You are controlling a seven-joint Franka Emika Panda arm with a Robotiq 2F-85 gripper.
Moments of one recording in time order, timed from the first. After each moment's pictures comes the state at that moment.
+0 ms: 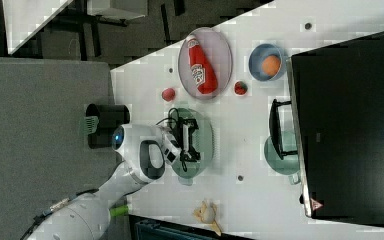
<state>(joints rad) -0.11 0.44 0.29 -2.32 -0.18 1.04 1.13</state>
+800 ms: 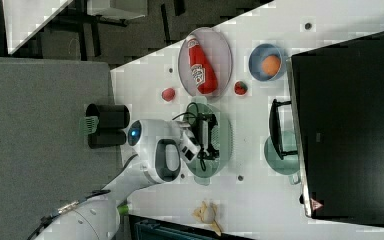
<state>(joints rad) -0.13 0.43 0.14 -2.33 -0.16 1.05 0.99</state>
